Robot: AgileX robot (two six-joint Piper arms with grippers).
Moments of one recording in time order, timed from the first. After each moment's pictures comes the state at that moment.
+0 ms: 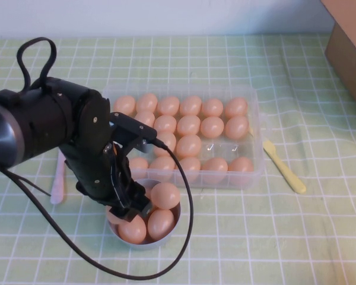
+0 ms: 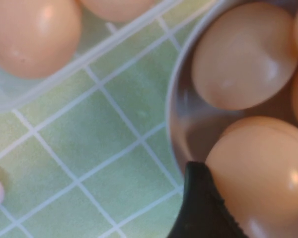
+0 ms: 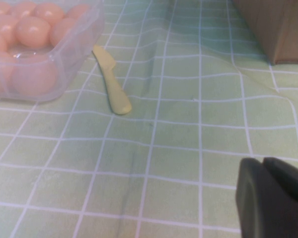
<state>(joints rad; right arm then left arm) 0.11 -0.01 0.03 0.14 0.37 -0.08 -0.56 1.67 -1.17 -0.01 0.97 0.09</state>
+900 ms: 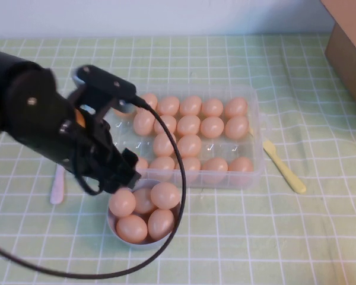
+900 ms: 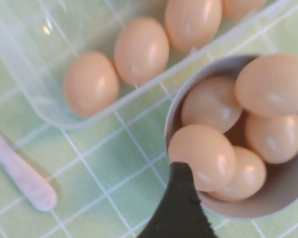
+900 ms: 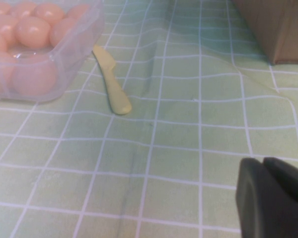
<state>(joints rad) 0.11 -0.01 0.03 0.14 0.37 -0.08 -0.56 1.43 -1.16 0.00 0.93 0.08</state>
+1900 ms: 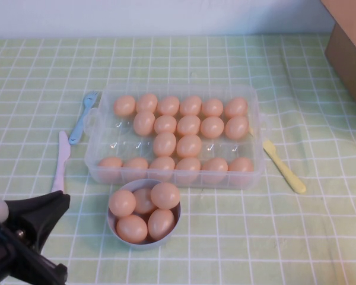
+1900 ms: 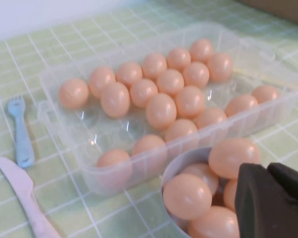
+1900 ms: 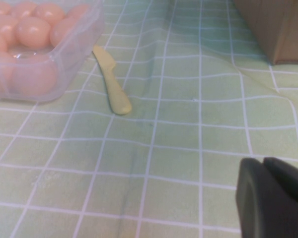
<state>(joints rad) 0.11 -0.01 0.03 0.14 0.37 -0.08 -0.56 0.61 -0.39 -0.07 0.21 0.08</state>
